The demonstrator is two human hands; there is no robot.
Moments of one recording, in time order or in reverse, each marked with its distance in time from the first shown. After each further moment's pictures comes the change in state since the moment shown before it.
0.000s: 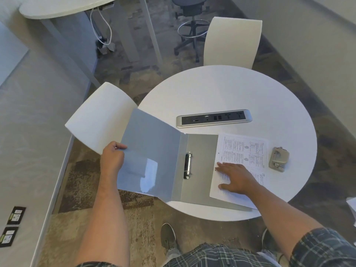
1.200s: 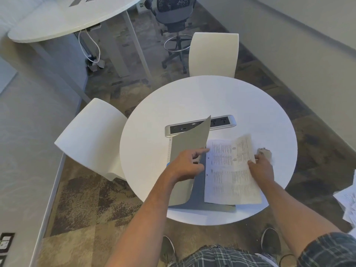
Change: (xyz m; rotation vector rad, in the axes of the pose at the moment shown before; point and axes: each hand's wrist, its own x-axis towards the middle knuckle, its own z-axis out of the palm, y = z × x) left_hand -0.150 0.129 0.126 0.077 -0.874 0.417; right_hand -0.044 0.061 -0.040 0.890 0.550 0.760
